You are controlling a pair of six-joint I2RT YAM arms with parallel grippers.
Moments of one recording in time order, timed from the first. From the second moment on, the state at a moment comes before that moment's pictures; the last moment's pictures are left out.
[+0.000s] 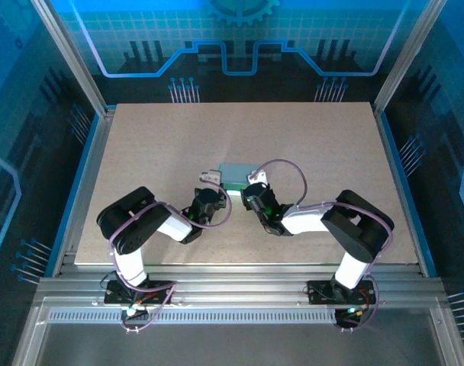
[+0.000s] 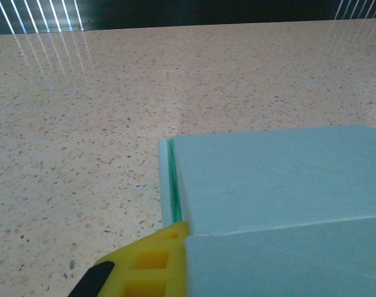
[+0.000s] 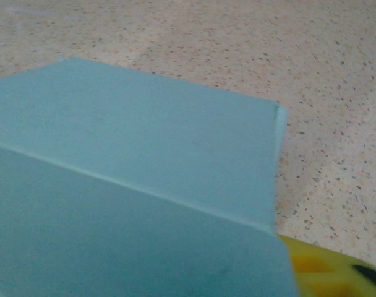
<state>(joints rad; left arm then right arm) -0.71 1.81 0.52 0.96 -0.53 -0.23 0.83 1.70 0.69 0.39 0.51 0.34</state>
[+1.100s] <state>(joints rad) -0.73 1.88 0.55 1.01 -0.45 -0.16 0.47 1.42 1.01 -0.32 -0.08 0.60</state>
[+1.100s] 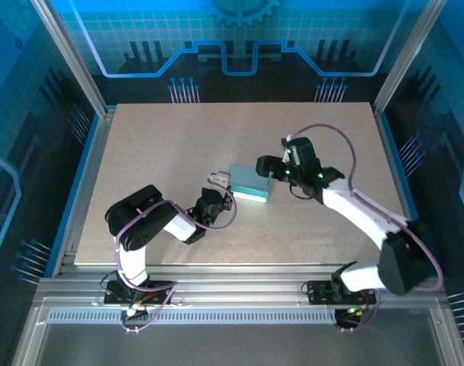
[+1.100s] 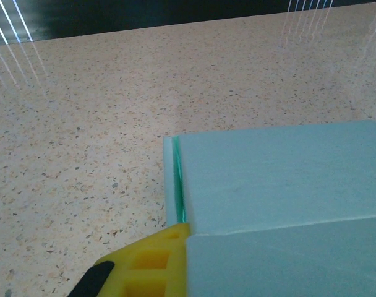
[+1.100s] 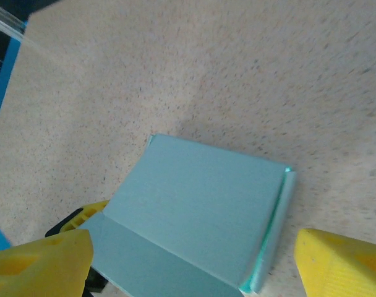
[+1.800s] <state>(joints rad) -0.73 1.74 0.48 0.91 -0.35 -0.14 0.49 1.70 1.06 -0.38 -0.08 0.68</state>
